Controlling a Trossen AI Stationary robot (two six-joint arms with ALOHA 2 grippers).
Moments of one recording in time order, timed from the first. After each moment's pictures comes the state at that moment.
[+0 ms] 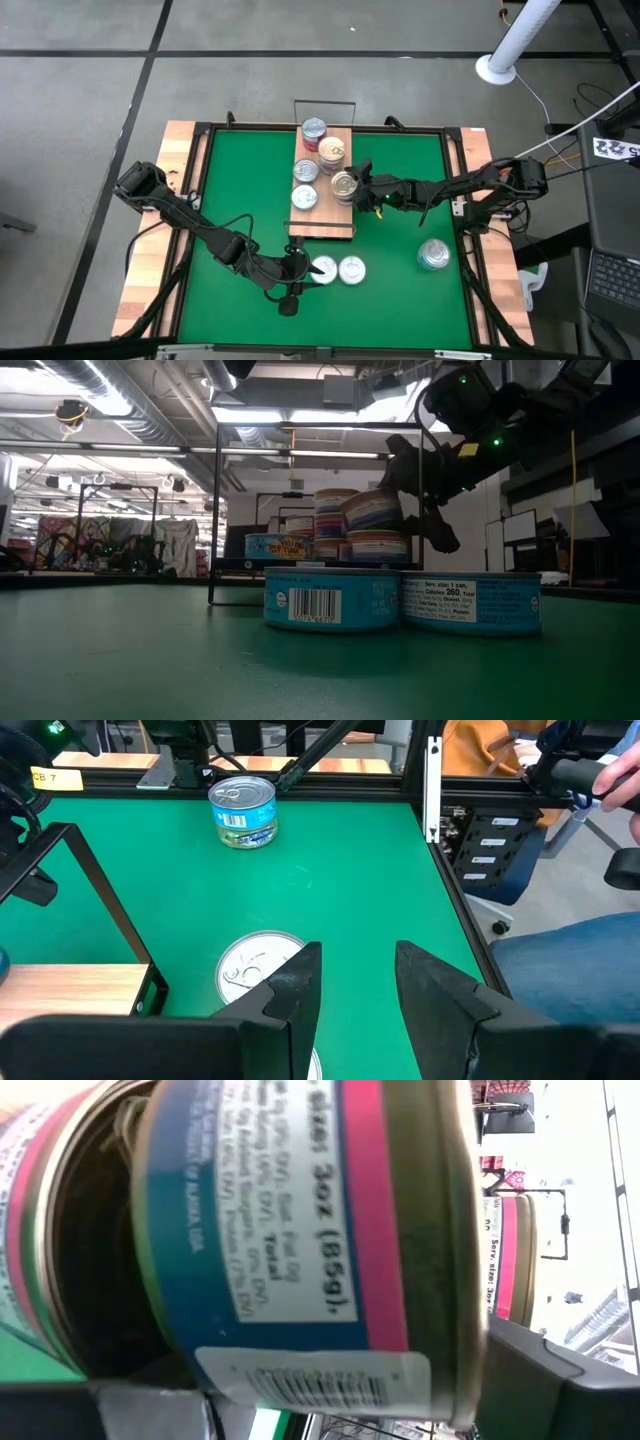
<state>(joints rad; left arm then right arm) -0.54 1.64 1.08 0.09 -0.43 -0.29 -0.09 1.53 0.62 0.47 0.51 -1.25</state>
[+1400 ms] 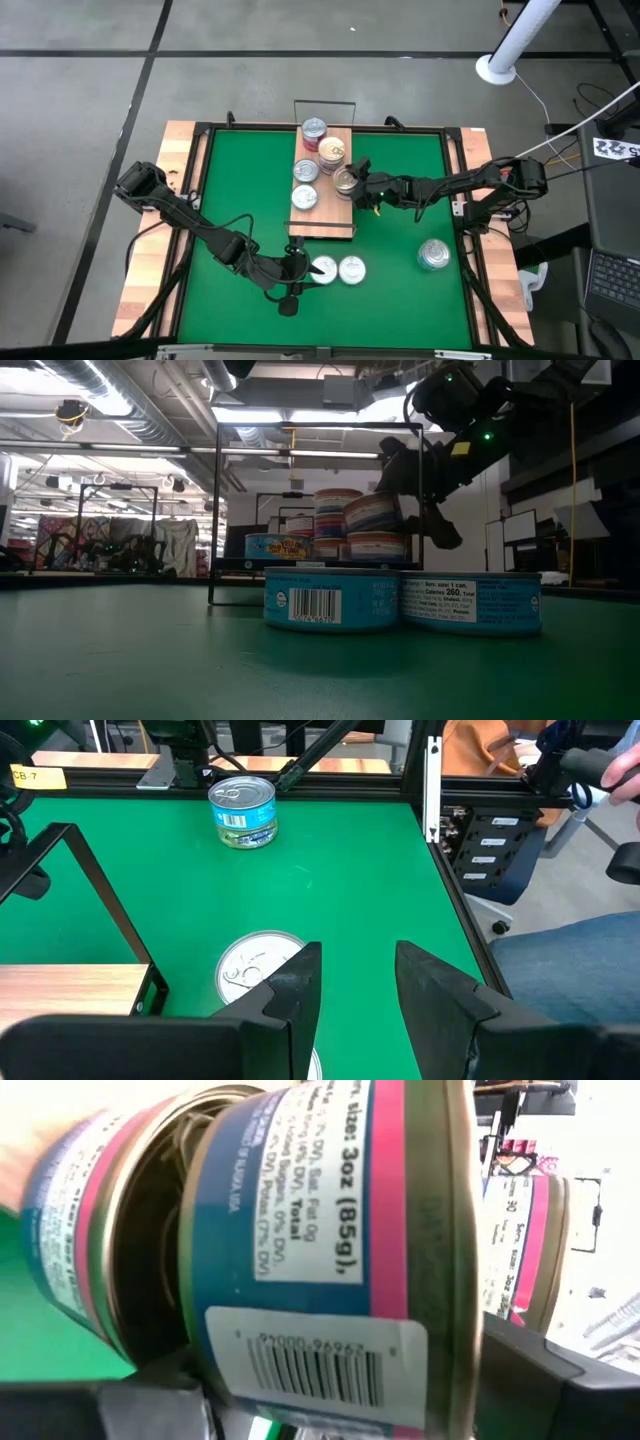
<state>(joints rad) -0.54 1.64 1.08 0.09 -0.43 -0.29 -0.09 1.53 0.70 0.30 0.53 -1.24</state>
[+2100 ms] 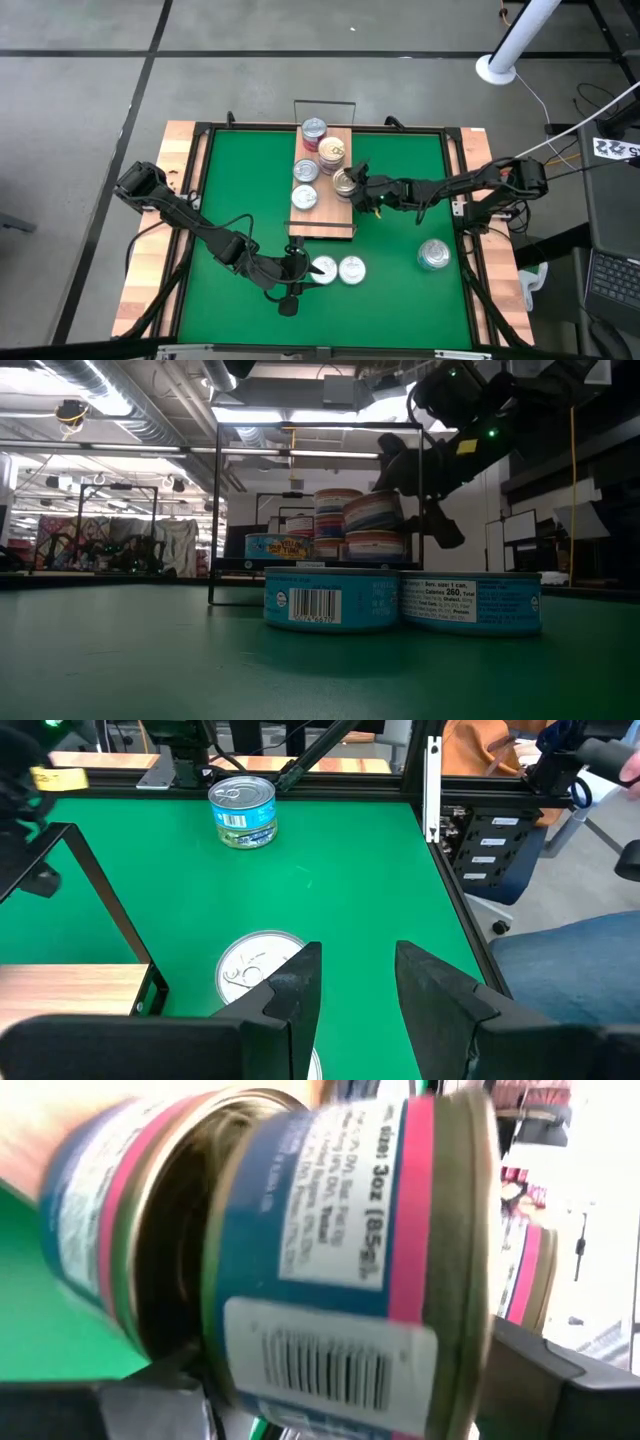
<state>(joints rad) -0.54 1.64 1.08 0.09 -0.43 -0.29 -0.06 1.53 0.69 0.30 0.54 -1.32</state>
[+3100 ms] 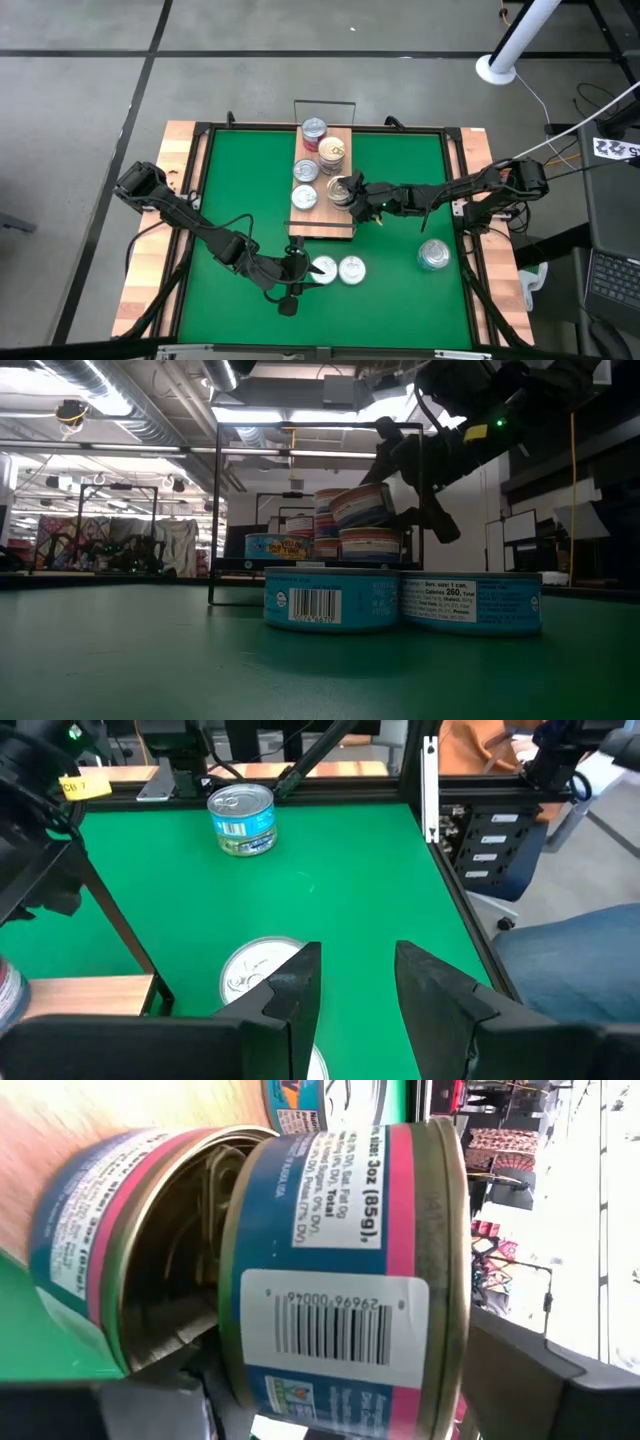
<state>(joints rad) -0.53 1.64 1.08 0.10 -0.43 -0.24 0.00 1.53 0.69 0.36 0.48 -1.39</state>
